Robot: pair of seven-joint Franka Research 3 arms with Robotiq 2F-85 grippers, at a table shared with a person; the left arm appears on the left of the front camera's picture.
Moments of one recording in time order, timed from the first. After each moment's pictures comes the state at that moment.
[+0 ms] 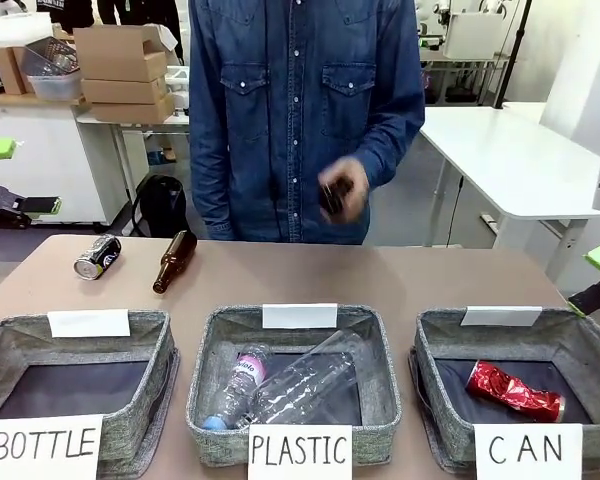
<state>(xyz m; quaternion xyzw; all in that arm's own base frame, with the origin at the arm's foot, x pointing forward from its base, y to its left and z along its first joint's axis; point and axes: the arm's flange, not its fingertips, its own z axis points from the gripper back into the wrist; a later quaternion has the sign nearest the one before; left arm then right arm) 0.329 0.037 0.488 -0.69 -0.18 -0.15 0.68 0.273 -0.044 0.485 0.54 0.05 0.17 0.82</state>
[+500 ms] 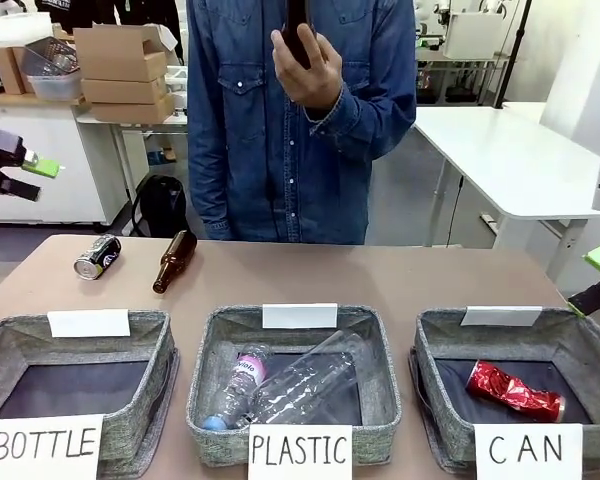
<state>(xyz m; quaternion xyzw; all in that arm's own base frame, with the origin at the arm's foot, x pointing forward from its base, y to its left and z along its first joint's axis) 0.393 0.060 0.531 -0.33 -0.29 -0.14 0.89 0.273 -0.044 0.484 0.54 0.05 0.17 0.82</state>
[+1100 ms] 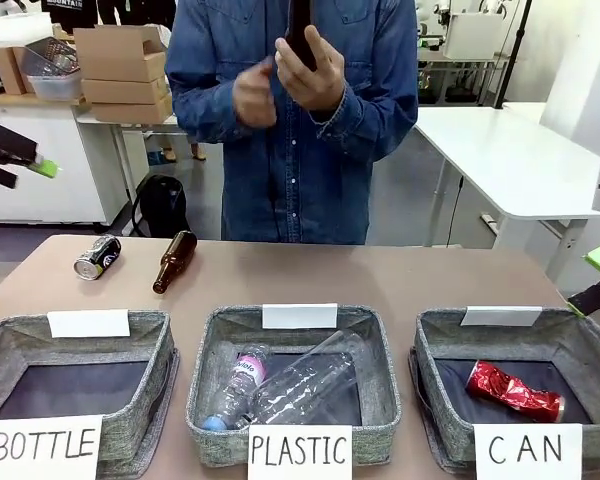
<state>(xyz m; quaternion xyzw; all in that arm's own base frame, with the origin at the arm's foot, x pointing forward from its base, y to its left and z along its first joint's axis) 0.405 0.062 0.543 -0.20 -0.33 -0.10 0.92 0.273 -0.044 0.484 0.54 0.05 0.17 0.82</state>
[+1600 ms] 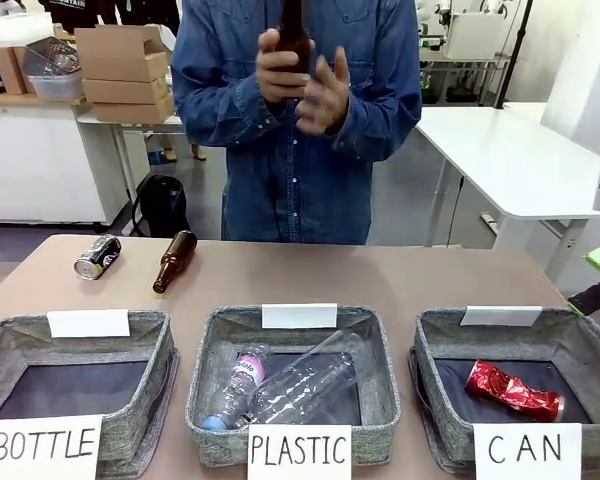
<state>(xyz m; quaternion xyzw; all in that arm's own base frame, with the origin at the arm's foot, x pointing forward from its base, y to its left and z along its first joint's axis) 0.314 0.113 0.576 -0.19 -0.35 -0.11 0.91 0.273 -0.044 0.484 0.54 0.05 0.17 0.82</state>
